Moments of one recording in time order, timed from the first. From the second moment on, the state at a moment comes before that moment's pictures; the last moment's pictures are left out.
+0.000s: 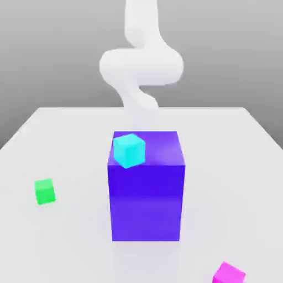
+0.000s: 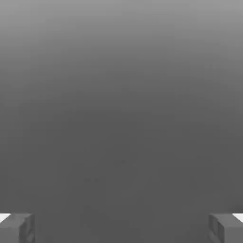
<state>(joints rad) 0.03 -0.71 -0.01 -2.30 0.01 2.33 0.75</state>
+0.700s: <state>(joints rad) 0.23 0.06 0.02 -2.27 0.03 2.55 0.37</state>
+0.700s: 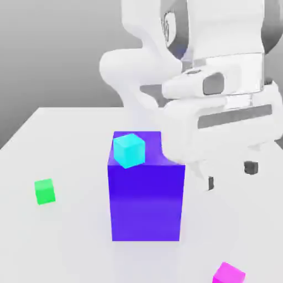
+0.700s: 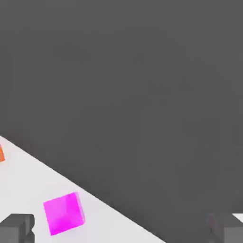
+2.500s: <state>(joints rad) -0.33 -0.12 -0.46 -2.78 -0.17 2.67 1.49</state>
